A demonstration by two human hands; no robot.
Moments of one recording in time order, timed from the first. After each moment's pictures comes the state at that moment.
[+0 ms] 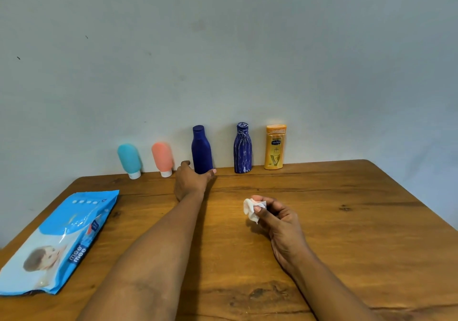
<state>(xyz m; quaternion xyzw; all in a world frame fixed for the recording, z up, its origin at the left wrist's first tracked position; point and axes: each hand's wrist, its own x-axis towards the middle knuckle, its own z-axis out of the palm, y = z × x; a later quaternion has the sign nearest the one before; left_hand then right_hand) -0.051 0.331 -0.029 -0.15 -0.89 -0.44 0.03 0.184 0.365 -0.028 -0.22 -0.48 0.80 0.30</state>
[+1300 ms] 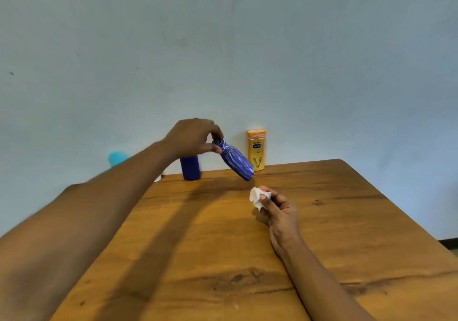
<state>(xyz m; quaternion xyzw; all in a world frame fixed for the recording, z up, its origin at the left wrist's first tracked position) -0.010 0.332 0.133 -0.64 -0.75 -0.04 0.17 0.208 0.384 -0.022 -0.27 -0.41 0.78 0.39</state>
